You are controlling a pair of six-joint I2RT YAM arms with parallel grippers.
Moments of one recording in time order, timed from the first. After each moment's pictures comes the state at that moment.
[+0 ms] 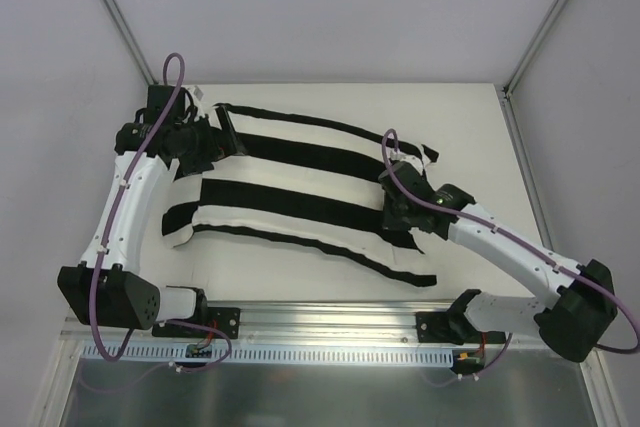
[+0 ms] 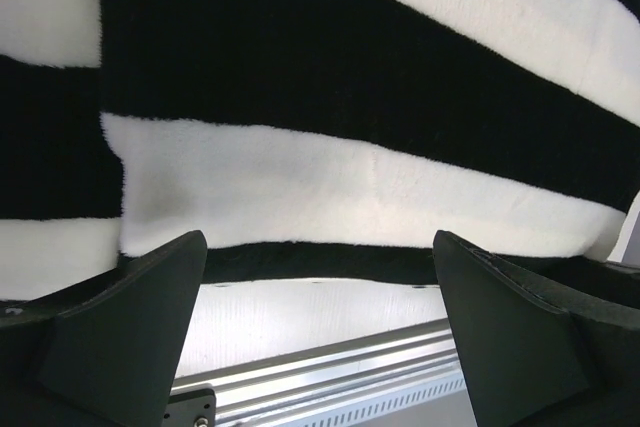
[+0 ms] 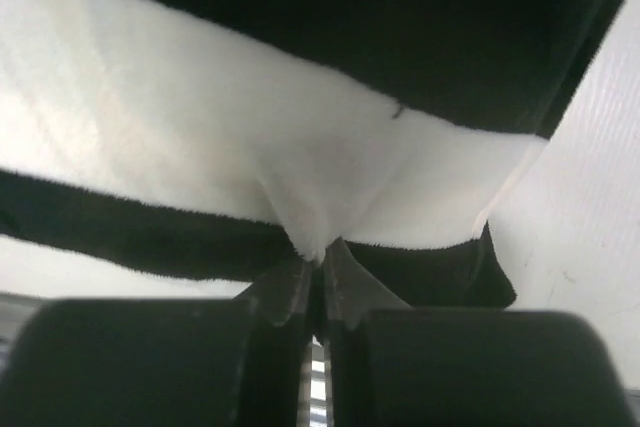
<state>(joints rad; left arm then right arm) -0.07 1.31 1.39 -0.97 0.26 -0.43 0.78 1.20 0.95 -0.79 0.25 0.65</state>
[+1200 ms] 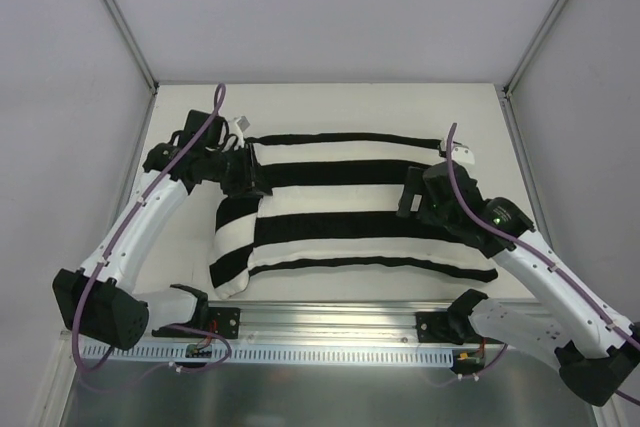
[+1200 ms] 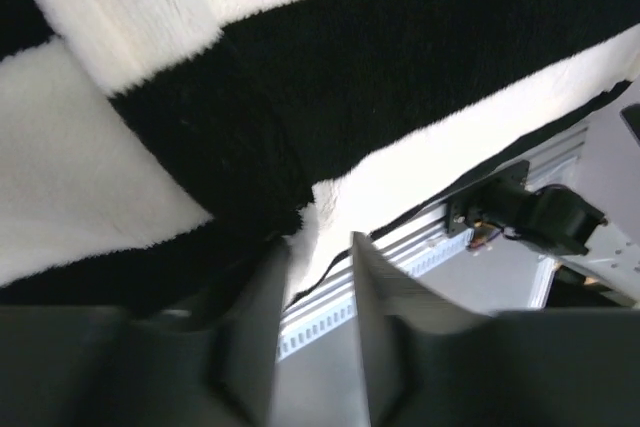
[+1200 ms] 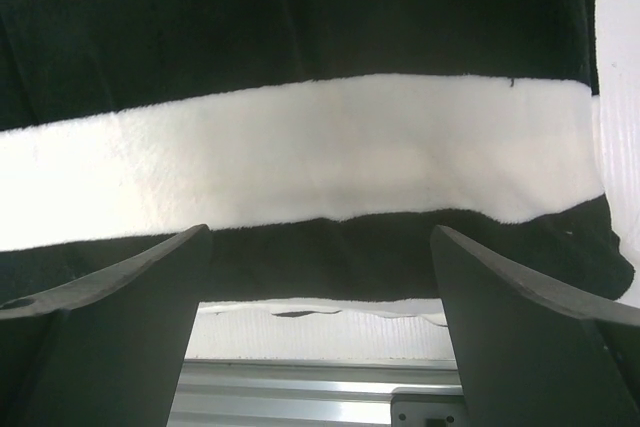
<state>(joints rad) -0.29 1.20 1.20 -0.94 0.45 -0.49 0.68 0.91 1.01 -0.93 0.42 0.67</state>
